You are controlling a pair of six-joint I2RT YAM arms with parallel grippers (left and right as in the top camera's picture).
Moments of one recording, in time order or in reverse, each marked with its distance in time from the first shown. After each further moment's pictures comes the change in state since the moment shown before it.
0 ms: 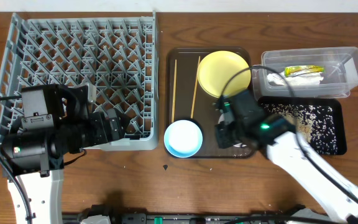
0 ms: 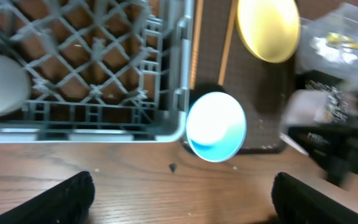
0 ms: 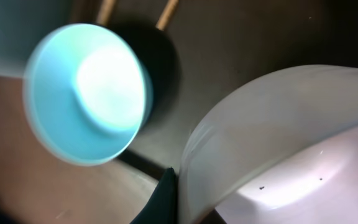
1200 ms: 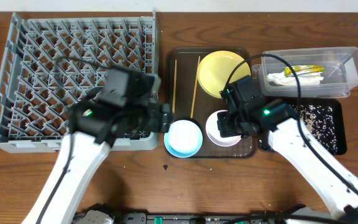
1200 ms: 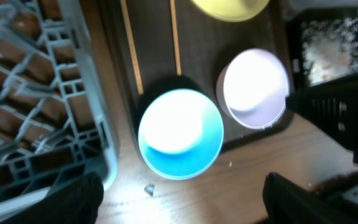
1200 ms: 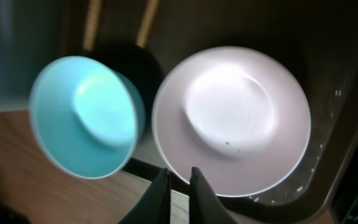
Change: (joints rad) left arm -0.506 0.200 0.000 0.229 -0.189 -0.134; right arm -0.066 0.044 0.142 -0.149 -0.026 0.098
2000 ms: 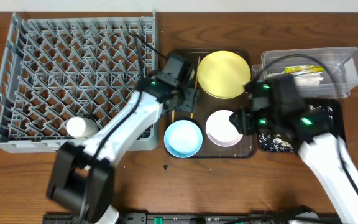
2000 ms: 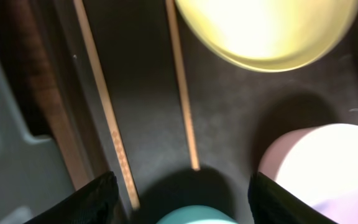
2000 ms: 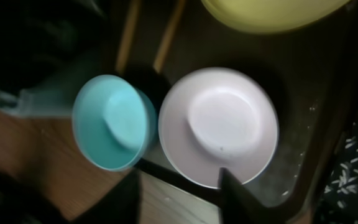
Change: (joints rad) left arm -0.148 0.479 0.015 0.434 -0.196 -0.009; right arm -0.204 -0.212 -0.052 0.019 -0.202 -0.134
